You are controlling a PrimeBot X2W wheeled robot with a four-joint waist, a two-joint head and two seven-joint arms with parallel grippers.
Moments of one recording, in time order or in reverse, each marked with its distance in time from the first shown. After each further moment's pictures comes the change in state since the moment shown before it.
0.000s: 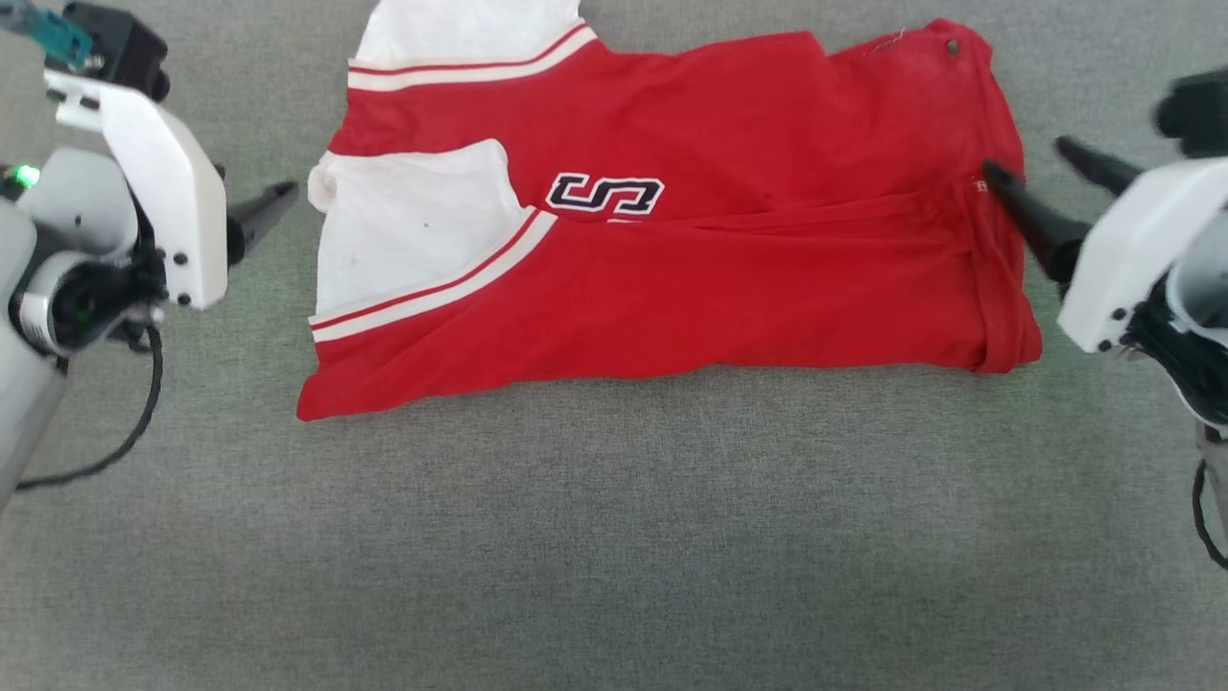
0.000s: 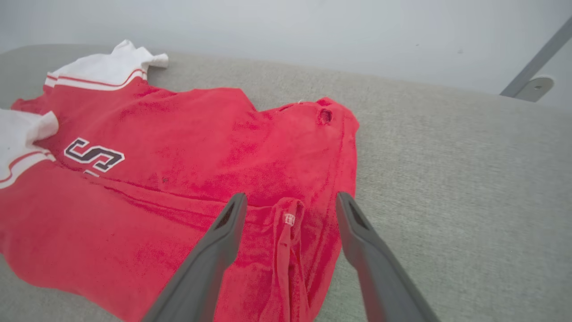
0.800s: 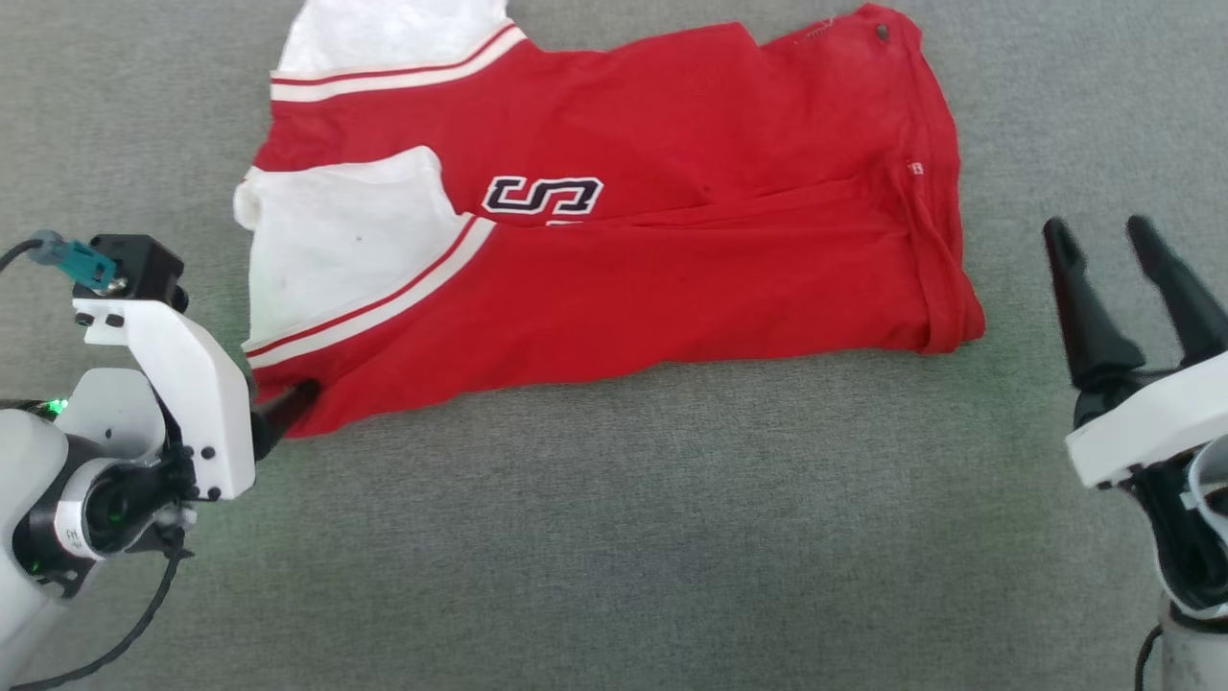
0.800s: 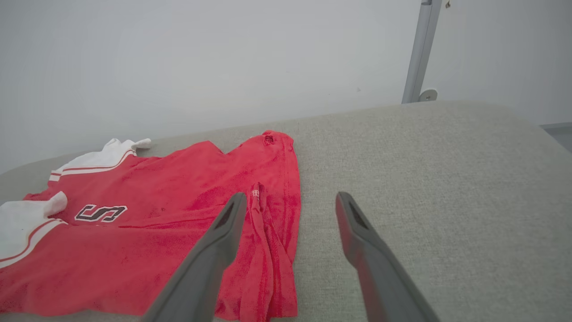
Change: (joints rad) left arm 0.403 0.207 0.048 -0.504 -0.182 0.356 0.034; right arm 0.393 0.300 -0.322 -0.407 -0.183 0.000 -0.201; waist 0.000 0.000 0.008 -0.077
